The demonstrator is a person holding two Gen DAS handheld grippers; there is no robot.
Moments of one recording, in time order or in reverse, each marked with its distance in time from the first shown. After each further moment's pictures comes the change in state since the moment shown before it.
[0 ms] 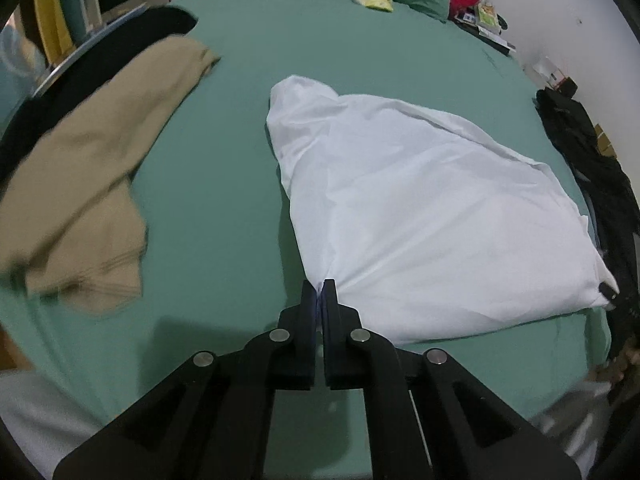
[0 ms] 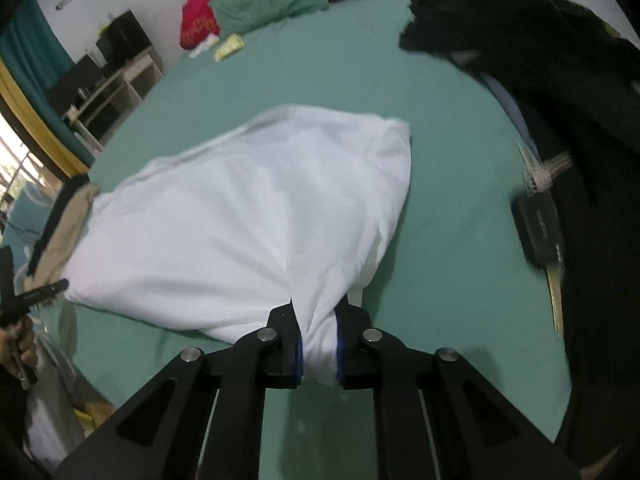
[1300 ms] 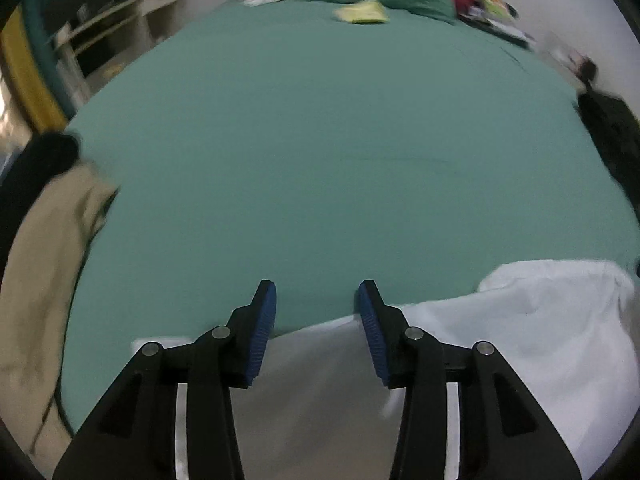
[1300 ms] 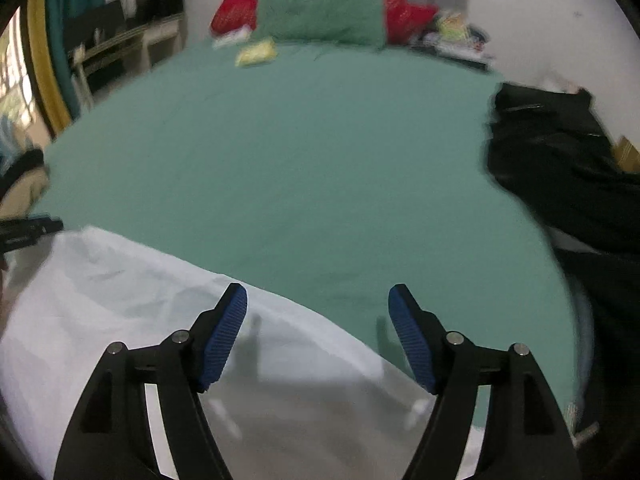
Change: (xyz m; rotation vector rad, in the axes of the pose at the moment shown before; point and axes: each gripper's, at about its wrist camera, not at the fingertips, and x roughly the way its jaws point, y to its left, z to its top) left arm 0.122 -0.075 0.164 0.080 -0.104 0.147; right arm 0.111 0.045 0.165 -0.289 -0.156 -0.143
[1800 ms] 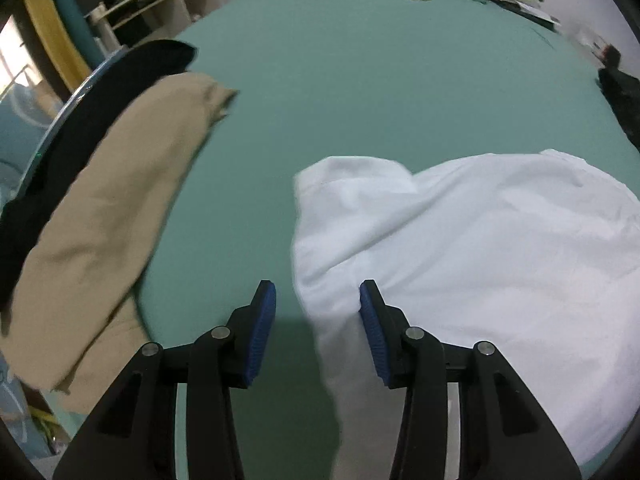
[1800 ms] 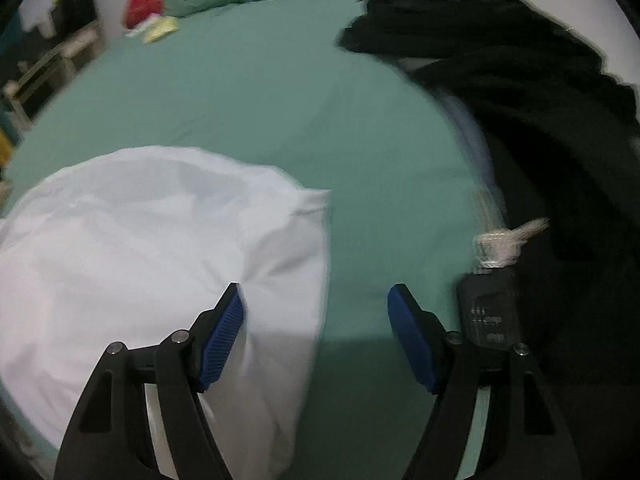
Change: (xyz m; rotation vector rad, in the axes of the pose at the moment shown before) left arm -0.038 0.061 -0.088 0.002 0.076 0.137; right arm -0.041 -0.064 -0.102 0.202 0.189 -0.204
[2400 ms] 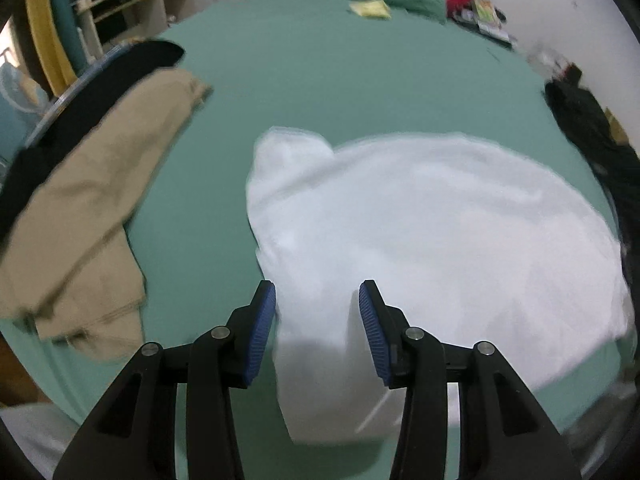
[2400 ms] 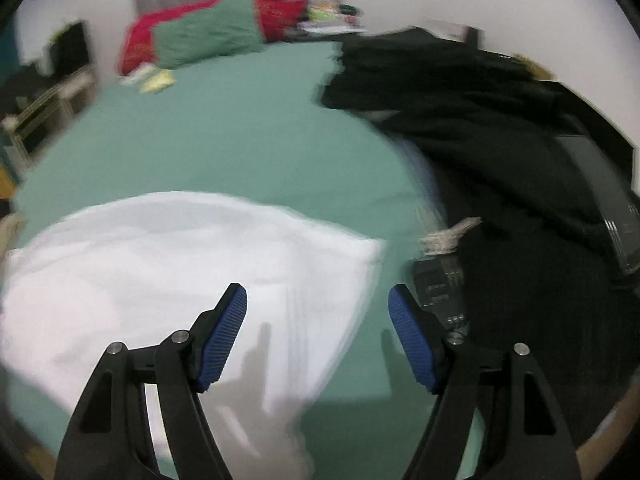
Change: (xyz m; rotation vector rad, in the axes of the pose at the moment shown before) left arm -0.051 0.008 -0.041 0.007 -0.022 -0.196; right arm -0.075 0.000 -0.037 0.073 -0.164 0.077
